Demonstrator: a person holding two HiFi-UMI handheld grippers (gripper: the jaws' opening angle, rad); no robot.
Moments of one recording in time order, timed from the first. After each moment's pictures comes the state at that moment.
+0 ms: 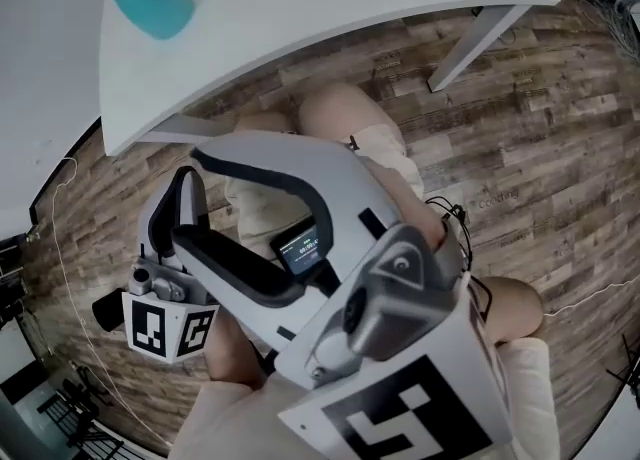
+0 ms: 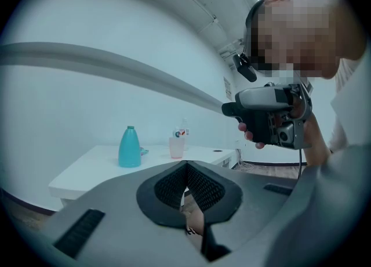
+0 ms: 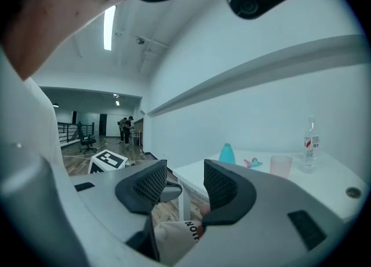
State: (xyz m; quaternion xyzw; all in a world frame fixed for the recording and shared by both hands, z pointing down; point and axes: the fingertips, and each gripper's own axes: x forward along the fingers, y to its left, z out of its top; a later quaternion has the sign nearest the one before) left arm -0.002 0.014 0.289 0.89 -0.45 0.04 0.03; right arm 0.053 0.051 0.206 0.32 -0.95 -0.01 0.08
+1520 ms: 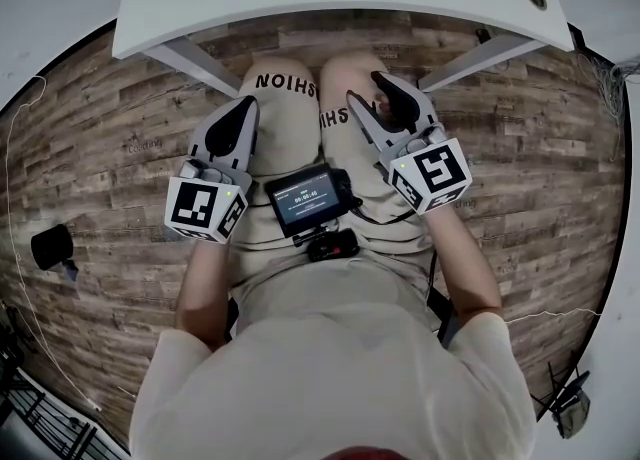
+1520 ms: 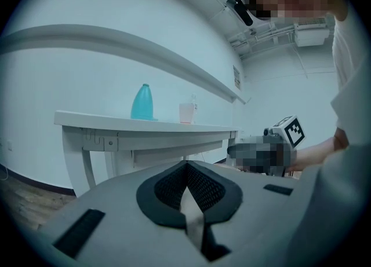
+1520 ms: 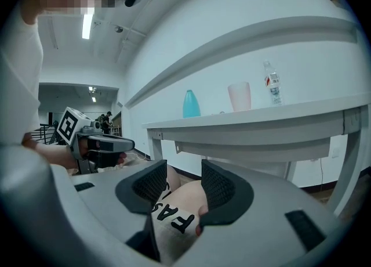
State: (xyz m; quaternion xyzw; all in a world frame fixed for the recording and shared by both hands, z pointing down) left arm -0.019 0.013 0.425 0.88 -0.46 0.07 0.08; right arm 0.130 -0.006 0.434 0.40 -0.91 0.07 0.08
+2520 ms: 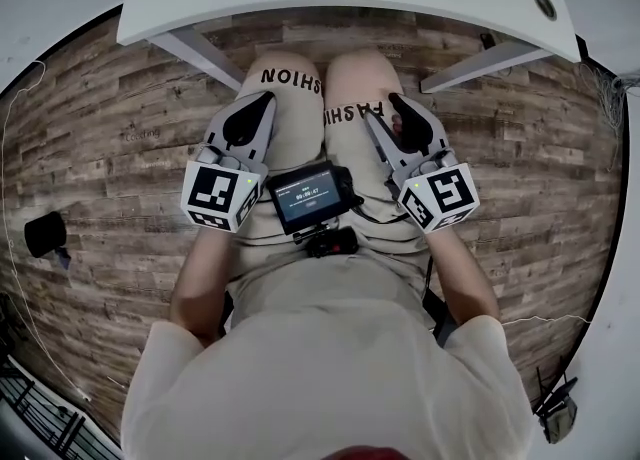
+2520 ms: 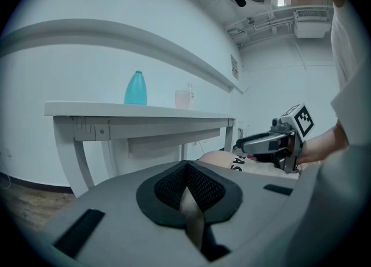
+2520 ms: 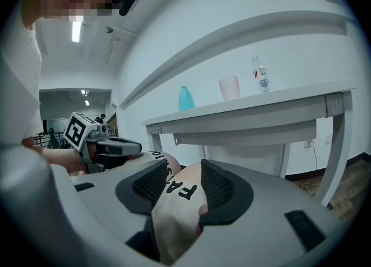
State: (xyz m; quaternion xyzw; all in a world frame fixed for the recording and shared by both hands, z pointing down) left arm -0.005 0.012 0.452 0.88 -0.45 0.12 0.09; right arm 0.149 0.021 0.452 0.42 -0.90 0.11 0.08
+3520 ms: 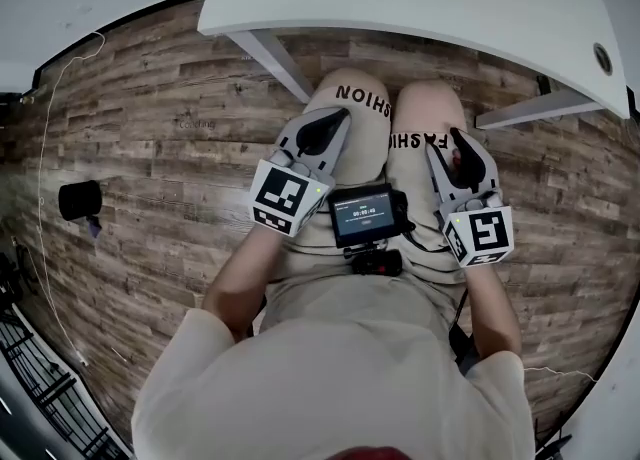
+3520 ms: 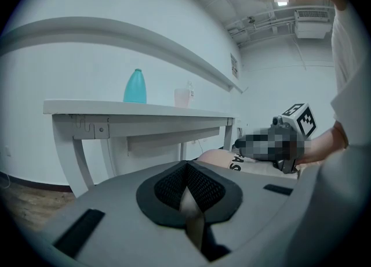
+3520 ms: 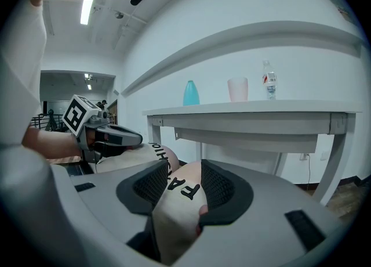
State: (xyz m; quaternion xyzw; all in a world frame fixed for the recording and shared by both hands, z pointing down) left arm 0.000 0.012 0.457 0.89 -0.44 0.12 0.09; right arm 0.143 0.022 0.457 0.42 -0.89 0.06 0.13
